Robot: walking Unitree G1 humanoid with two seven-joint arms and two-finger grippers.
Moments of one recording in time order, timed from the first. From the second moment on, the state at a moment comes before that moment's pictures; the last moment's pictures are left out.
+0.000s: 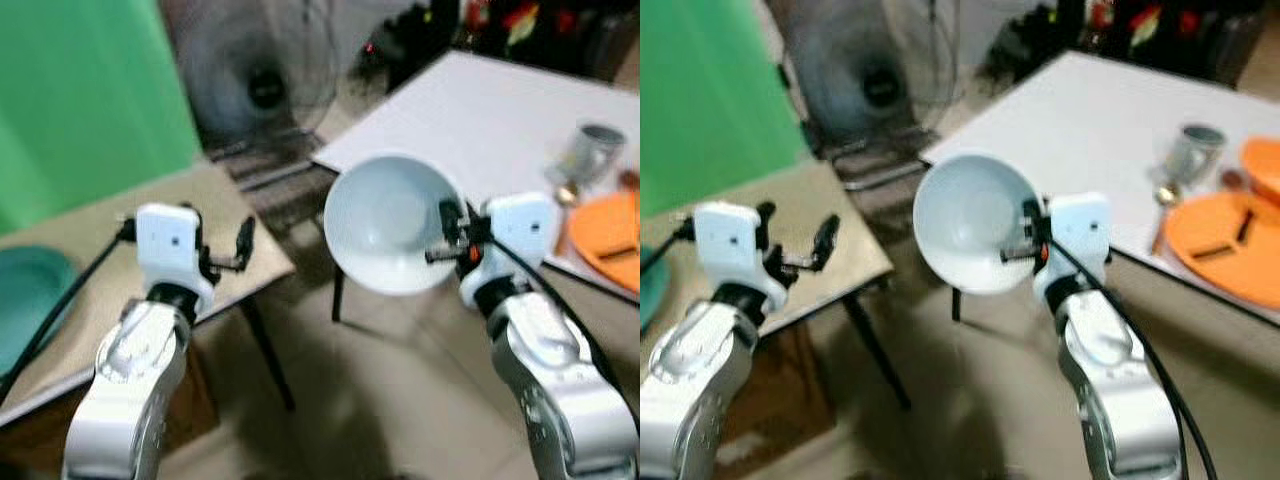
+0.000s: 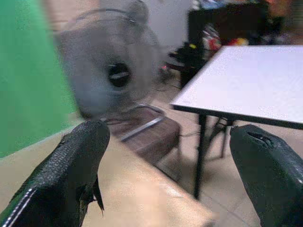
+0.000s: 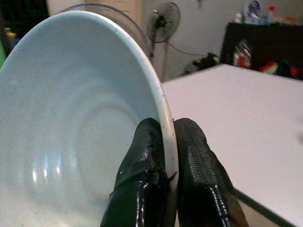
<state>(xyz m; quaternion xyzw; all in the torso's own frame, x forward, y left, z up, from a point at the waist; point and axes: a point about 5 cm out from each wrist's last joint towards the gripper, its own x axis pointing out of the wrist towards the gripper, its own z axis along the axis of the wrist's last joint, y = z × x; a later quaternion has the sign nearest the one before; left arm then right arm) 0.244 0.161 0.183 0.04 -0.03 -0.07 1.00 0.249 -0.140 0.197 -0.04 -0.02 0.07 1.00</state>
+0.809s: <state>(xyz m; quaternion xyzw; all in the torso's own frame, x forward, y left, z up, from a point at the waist) 0.247 0.156 0.184 0.05 -0.03 -0.08 1.00 0.247 -0.147 0.192 -0.01 -0.01 0.05 1.00</state>
